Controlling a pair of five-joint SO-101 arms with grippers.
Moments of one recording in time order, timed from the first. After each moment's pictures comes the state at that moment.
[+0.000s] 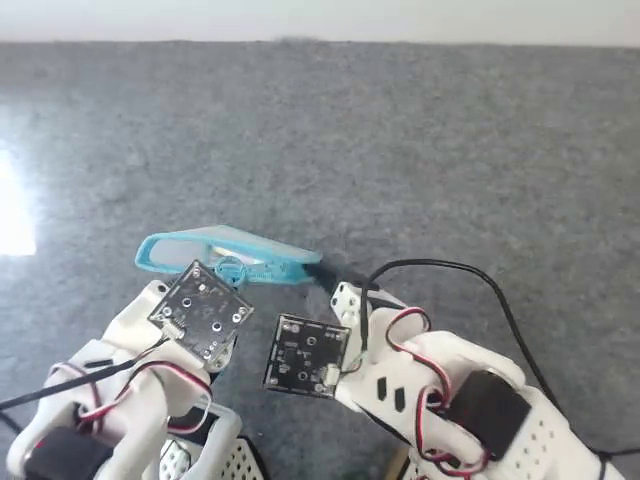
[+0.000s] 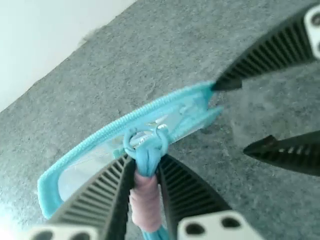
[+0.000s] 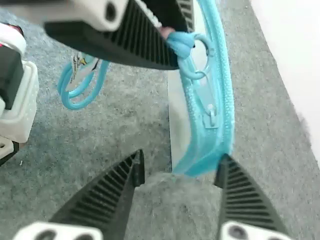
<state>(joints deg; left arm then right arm) 13.0 -76.4 31.1 98.8 -18.5 -57.9 -66.0 39.4 70.6 29.6</state>
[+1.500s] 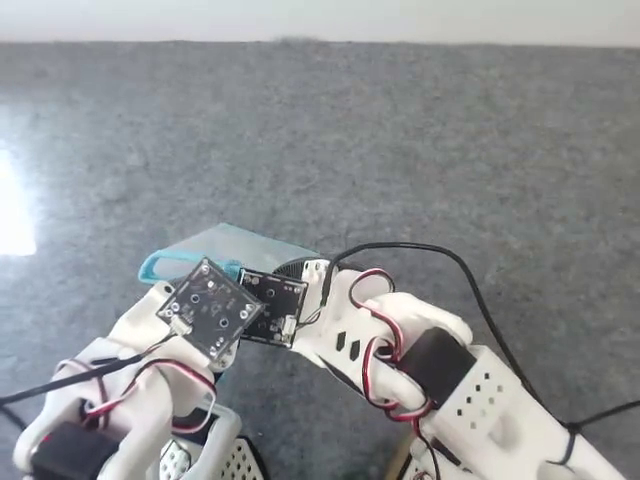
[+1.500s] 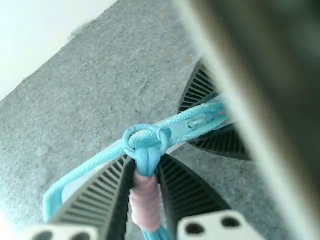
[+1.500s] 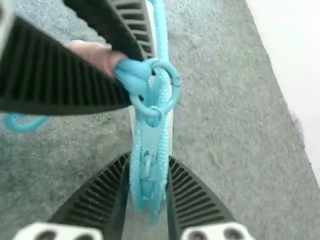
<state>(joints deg) 12.8 -76.4 32.1 99.0 -18.5 -52.8 -50.8 41.4 57.1 32.7</state>
